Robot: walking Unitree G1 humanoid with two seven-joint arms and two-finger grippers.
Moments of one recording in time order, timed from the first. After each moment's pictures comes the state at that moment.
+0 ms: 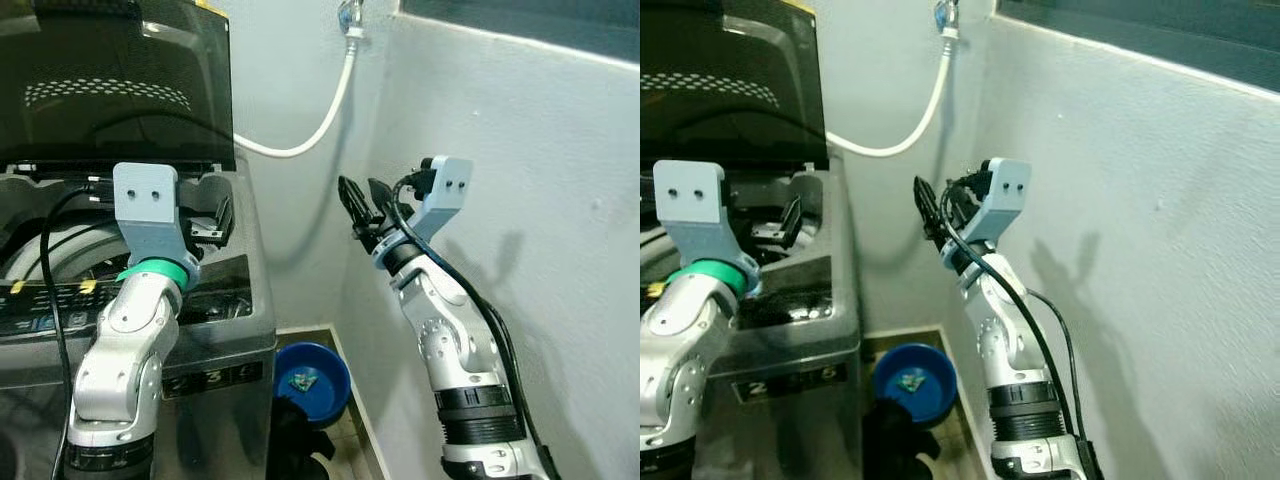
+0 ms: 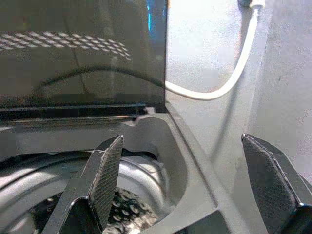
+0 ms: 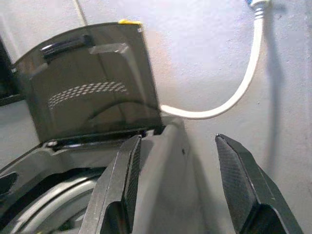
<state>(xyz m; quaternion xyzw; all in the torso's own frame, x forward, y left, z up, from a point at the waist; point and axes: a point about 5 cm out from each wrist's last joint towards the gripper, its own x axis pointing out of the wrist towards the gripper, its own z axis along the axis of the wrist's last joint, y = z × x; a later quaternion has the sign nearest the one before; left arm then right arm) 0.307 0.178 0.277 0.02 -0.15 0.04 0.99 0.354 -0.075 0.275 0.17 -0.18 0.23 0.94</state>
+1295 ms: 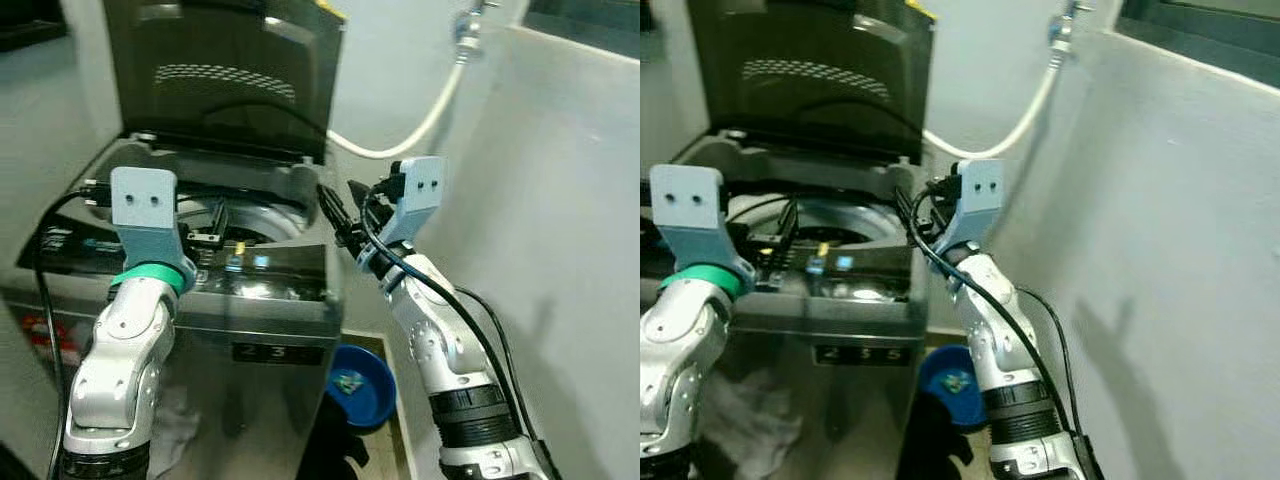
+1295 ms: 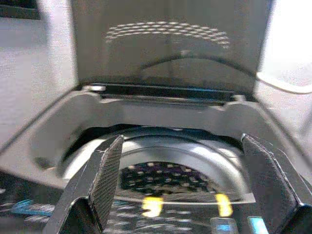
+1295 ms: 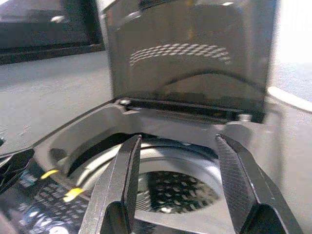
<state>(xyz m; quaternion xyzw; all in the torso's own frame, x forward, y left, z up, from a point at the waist) 0.305 0.177 0.276 0.03 -0.16 0.05 0.99 0.351 -0.059 0.274 0.11 -0.18 0.26 0.94</state>
